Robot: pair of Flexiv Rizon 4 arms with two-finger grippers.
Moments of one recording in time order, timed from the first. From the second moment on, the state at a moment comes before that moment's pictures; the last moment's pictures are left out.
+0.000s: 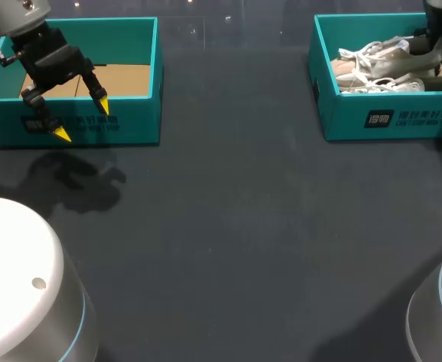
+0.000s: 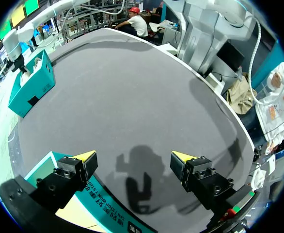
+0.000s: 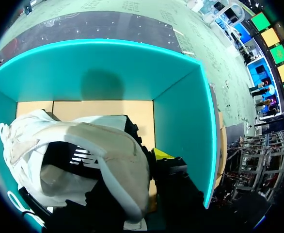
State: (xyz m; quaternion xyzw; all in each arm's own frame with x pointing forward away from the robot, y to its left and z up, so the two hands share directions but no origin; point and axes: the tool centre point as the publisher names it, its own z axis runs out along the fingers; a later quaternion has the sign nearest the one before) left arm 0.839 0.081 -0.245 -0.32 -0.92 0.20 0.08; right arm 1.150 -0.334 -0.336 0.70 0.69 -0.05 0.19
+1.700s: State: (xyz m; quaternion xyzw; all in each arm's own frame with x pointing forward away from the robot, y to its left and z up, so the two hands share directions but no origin) left arm 0.839 0.081 -0.245 -0.32 -0.92 0.20 0.08; right arm 1.140 -0.316 -0.284 0.73 0.67 -0.04 0.14
